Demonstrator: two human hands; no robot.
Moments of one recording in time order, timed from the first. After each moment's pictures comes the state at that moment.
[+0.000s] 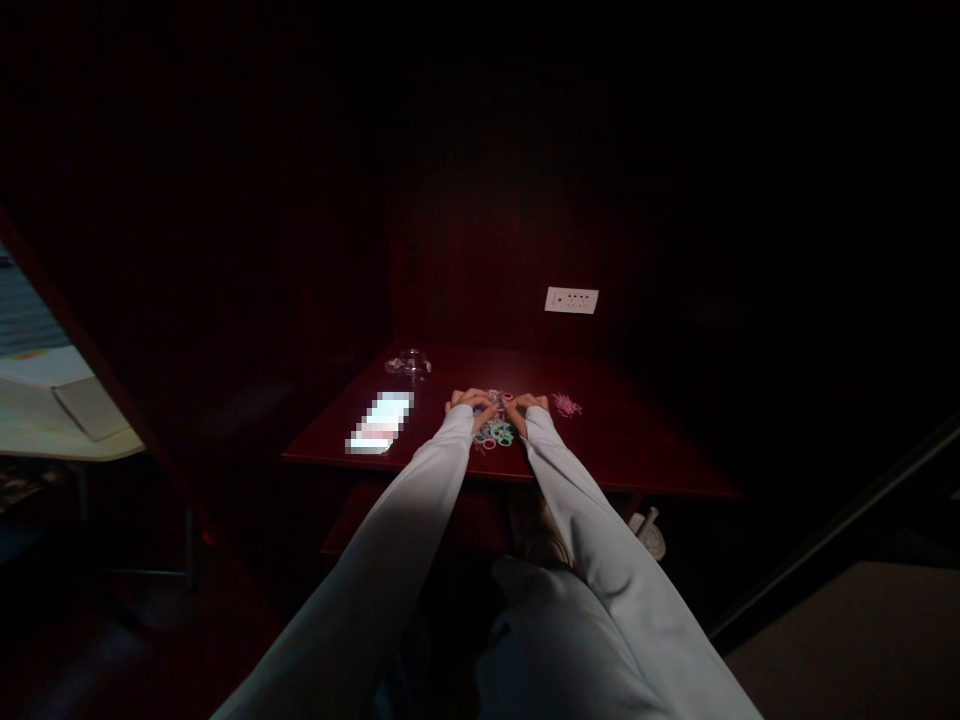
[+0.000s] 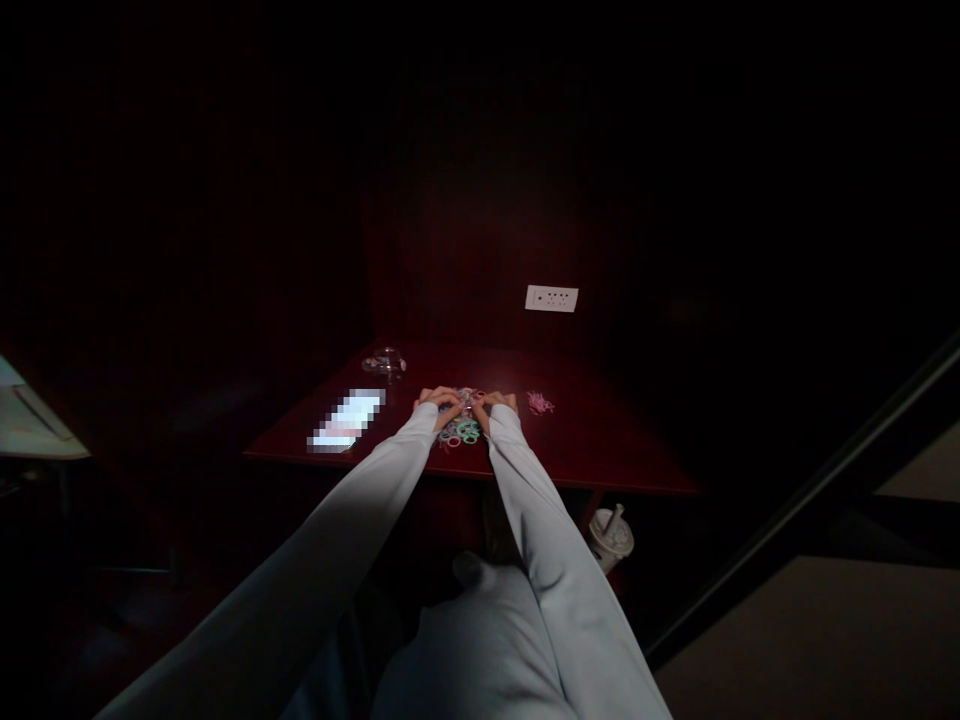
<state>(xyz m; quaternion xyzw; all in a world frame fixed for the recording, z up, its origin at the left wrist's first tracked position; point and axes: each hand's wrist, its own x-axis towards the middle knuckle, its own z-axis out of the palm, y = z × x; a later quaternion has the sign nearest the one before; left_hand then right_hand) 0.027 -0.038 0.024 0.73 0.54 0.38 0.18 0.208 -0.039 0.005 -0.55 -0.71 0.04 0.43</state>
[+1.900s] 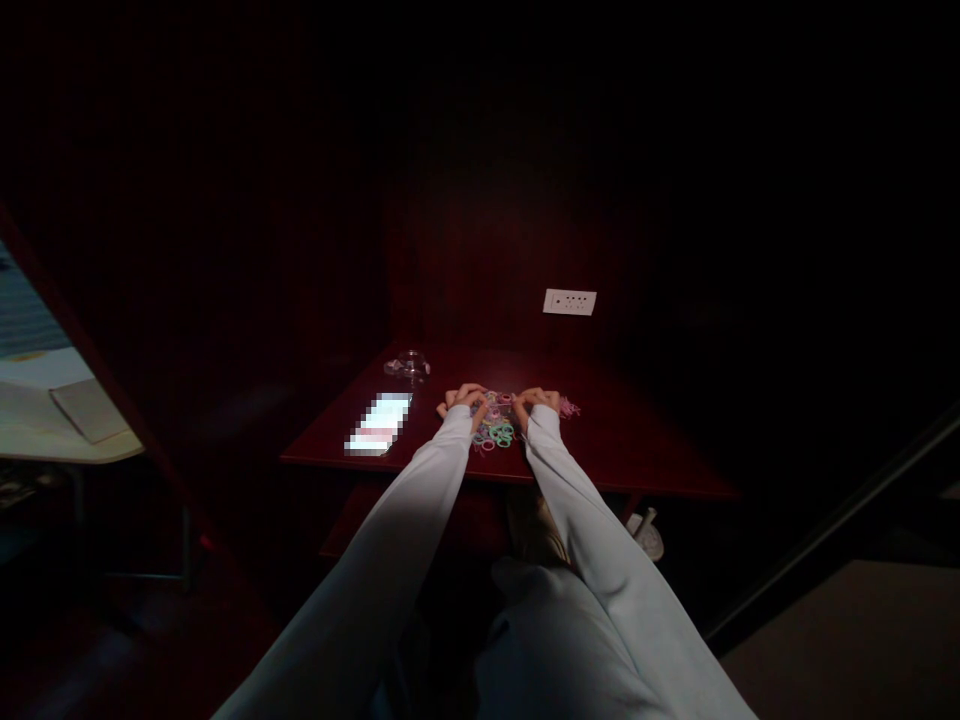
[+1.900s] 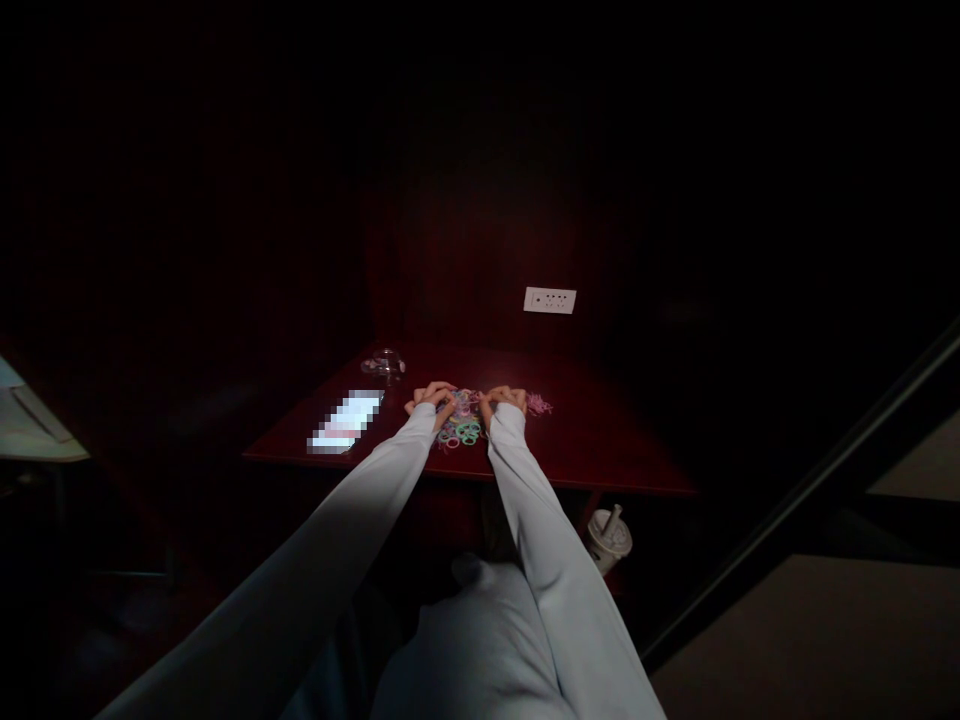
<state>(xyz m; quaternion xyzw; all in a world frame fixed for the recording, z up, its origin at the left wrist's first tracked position) 0.028 -0.046 0.028 0.71 0.54 0.42 0.16 0.201 -0.056 0.027 -0.61 -0.65 0.00 0.46</state>
